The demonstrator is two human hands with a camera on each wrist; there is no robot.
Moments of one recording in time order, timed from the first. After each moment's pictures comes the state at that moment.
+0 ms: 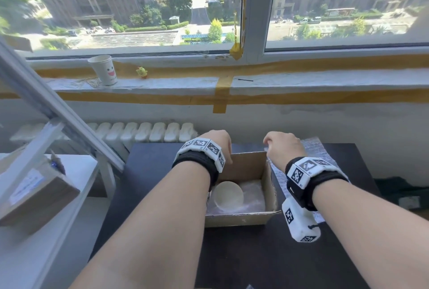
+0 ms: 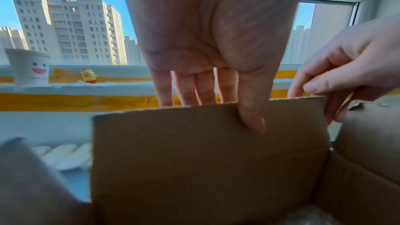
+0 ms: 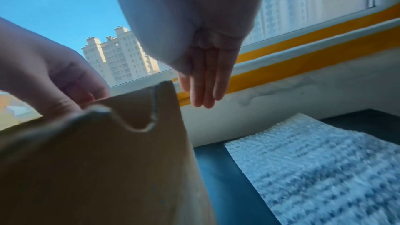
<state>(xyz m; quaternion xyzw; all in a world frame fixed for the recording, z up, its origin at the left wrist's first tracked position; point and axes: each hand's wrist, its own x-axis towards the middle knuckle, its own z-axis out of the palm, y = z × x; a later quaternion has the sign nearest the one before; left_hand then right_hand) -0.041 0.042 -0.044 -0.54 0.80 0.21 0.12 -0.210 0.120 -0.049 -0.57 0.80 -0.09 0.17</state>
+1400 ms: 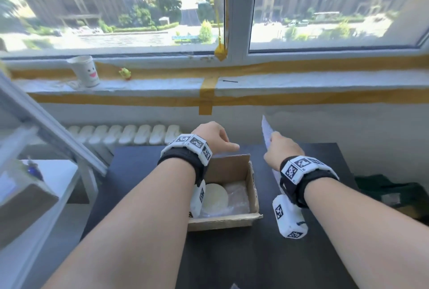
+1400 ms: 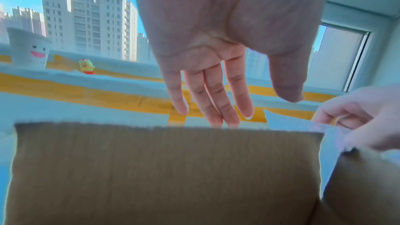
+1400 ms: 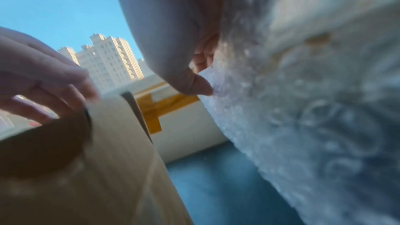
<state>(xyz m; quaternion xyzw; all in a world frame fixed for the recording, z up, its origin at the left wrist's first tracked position) -0.060 0.054 -0.014 -0.53 0.79 0.30 0.00 -0.232 0.131 -0.035 -0.50 0.85 -0.02 0.19</state>
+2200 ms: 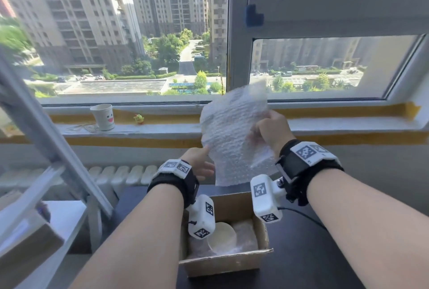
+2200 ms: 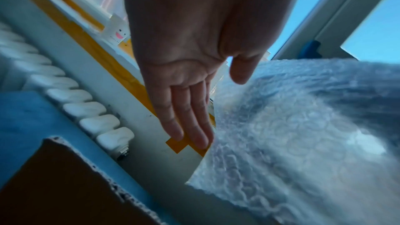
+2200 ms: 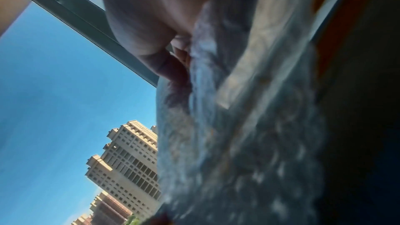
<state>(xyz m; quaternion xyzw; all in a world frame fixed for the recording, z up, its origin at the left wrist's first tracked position) -0.017 0.046 0.037 -0.60 0.51 0.60 -0.18 -0.190 0.103 0.096 -0.38 0.66 -0.54 0.36</state>
